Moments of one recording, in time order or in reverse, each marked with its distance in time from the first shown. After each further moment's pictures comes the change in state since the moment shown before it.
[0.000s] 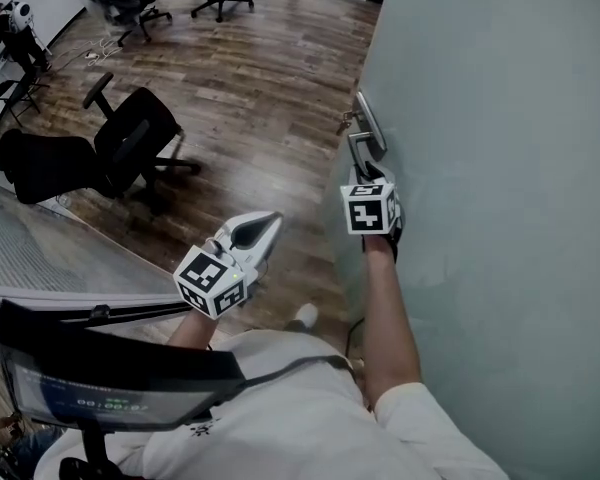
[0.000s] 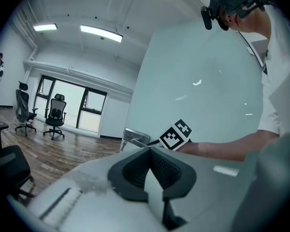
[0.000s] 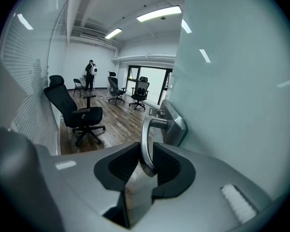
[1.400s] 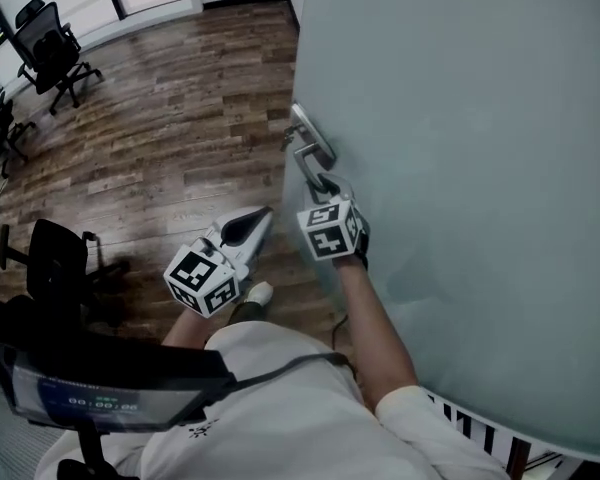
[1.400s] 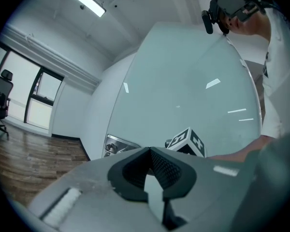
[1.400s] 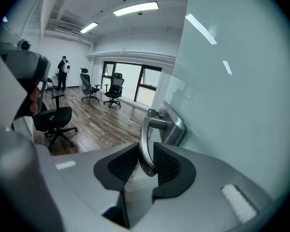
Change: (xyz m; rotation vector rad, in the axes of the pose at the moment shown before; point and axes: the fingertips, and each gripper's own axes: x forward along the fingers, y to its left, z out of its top) left arm 0.254 -0.047 0.058 0.036 0.035 -0.505; right arm 0.001 -0.189 -0.028 0.131 0.038 -0.258
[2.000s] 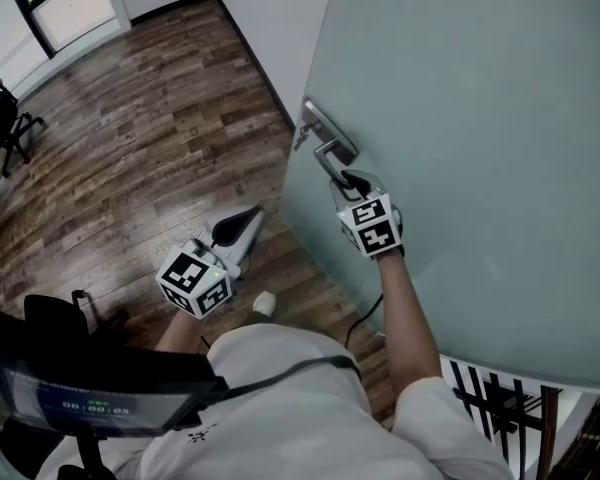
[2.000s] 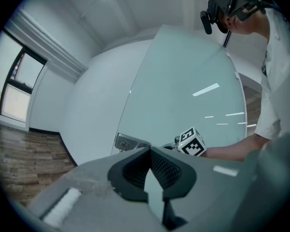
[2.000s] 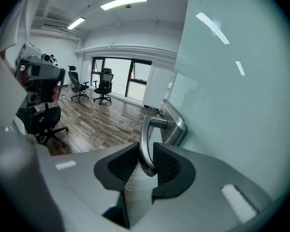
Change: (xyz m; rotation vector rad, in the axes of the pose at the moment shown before) left arm 0.032 0.074 -0.005 0.000 0.057 -0.238; right arm 0.011 -0.069 -0.031 0.071 0.055 -0.082
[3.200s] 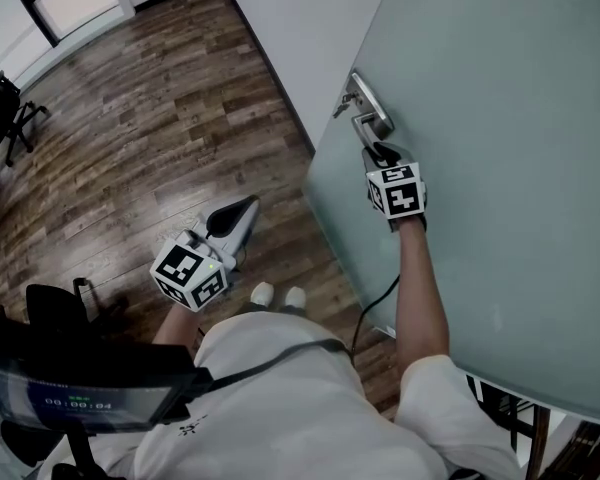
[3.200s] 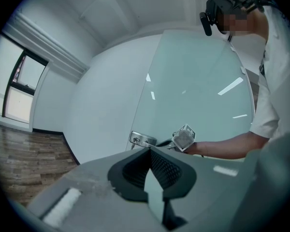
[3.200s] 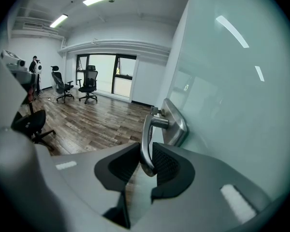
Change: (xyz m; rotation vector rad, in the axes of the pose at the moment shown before) left arm 0.050 0.023 0.014 -0.002 0.029 0.053; right arm 0.034 -0.139 -0.011 0.091 0.076 -0.103
